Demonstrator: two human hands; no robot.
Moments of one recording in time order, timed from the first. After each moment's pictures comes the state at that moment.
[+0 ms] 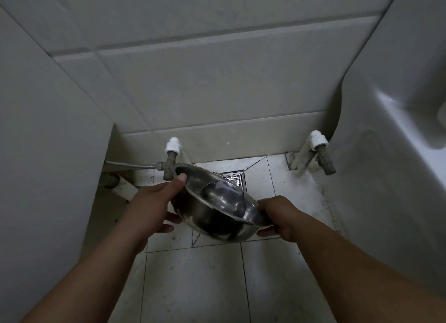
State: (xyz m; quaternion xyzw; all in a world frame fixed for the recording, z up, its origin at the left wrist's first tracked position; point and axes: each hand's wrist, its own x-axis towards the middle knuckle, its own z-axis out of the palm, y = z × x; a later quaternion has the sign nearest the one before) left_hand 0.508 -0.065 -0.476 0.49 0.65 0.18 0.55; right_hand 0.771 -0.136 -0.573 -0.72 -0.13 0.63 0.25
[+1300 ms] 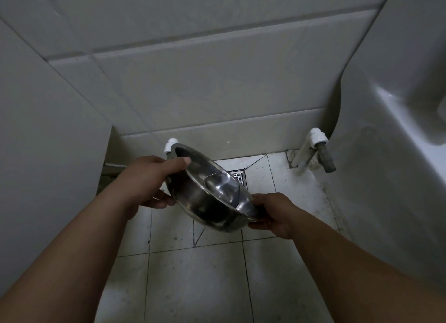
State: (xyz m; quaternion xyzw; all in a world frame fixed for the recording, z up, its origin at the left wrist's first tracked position) left_hand 0.523 -0.021 -0.433 0.54 0.67 0.07 0.51; right_hand 0.773 -0.132 -0.588 -0.64 -0.08 0.69 0.34
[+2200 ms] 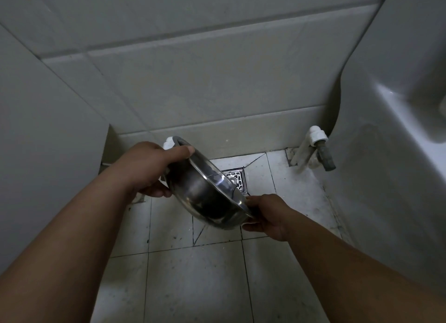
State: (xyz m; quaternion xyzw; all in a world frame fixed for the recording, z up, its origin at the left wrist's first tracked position) left_hand 0.546 -0.009 -0.406 0.57 0.69 0.03 0.45; right_hand 0.762 -0.131 -0.590 -0.59 -0.07 0.72 0.34
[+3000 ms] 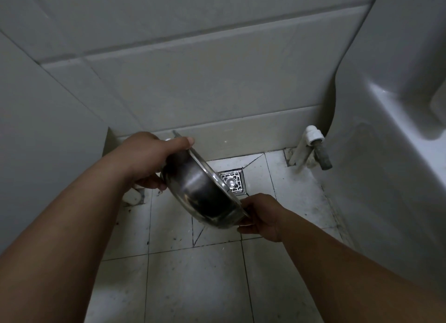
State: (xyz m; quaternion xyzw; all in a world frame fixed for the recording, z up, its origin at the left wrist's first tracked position) left_hand 0.559 -0.003 -0.389 0.59 0.68 0.02 0.43; right_hand 0.755 -0.130 -0.591 -0.56 -0.08 0.76 0.32
